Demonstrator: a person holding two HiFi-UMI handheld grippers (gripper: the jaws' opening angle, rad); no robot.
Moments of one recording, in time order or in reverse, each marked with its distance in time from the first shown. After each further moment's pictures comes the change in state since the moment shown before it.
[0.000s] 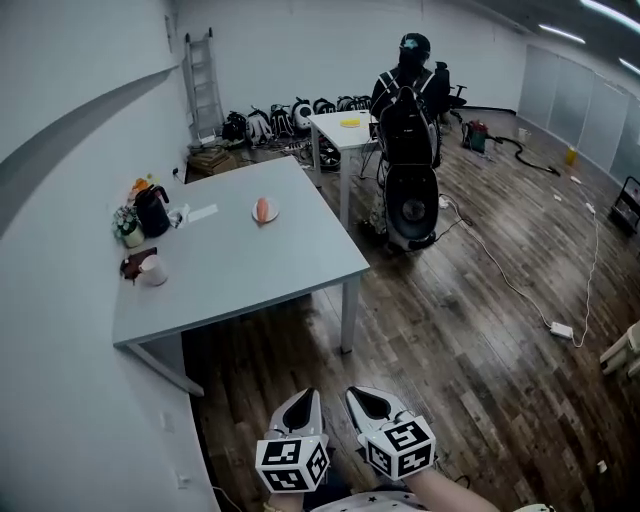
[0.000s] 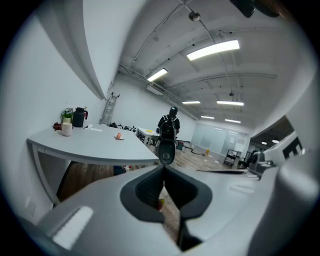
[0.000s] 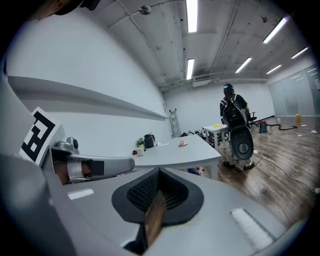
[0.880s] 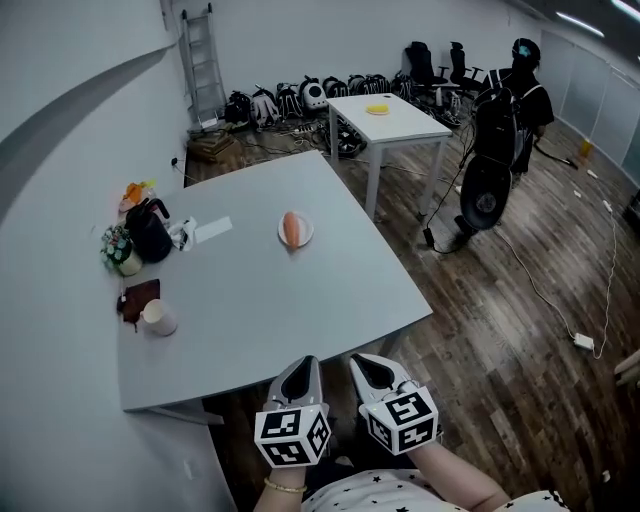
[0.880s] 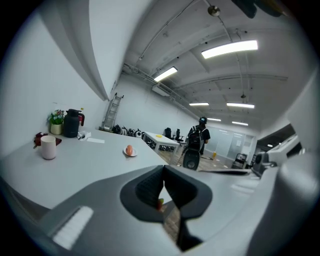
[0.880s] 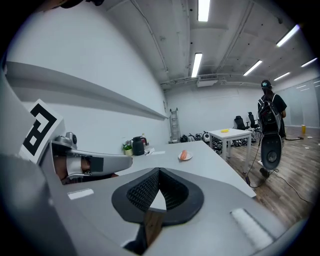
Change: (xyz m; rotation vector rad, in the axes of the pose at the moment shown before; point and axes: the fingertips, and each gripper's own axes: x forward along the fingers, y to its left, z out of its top) left arm 0.215 0.209 0.144 -0.014 -0.020 0.037; right arm 0.303 -0.052 0.124 -0.063 0.002 -0.021
